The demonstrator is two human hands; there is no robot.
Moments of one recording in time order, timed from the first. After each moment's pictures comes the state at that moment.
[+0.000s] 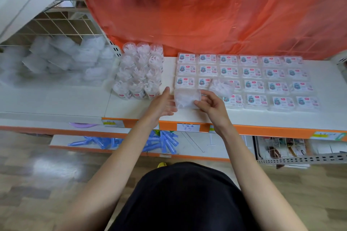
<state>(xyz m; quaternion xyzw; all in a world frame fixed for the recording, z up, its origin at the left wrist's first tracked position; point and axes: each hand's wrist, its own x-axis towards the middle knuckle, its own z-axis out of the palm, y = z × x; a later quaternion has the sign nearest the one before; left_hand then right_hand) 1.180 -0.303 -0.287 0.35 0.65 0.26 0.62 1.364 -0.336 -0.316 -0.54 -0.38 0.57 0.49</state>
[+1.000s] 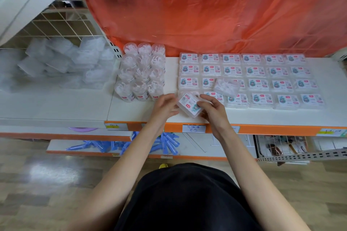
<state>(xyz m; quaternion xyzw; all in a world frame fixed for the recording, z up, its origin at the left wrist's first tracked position) 1.167 -0.311 -0.316 0.35 0.57 0.38 0.64 1.336 -0.337 -0.317 -0.57 -0.20 0.61 0.51</state>
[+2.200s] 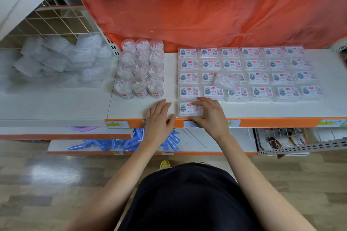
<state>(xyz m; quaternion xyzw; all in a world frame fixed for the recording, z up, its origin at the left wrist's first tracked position) 1.134 -0.351 -0.369 0.76 0.61 0.16 0.17 1.344 -0.358 -0.356 -0.64 -0.67 0.24 0.28</state>
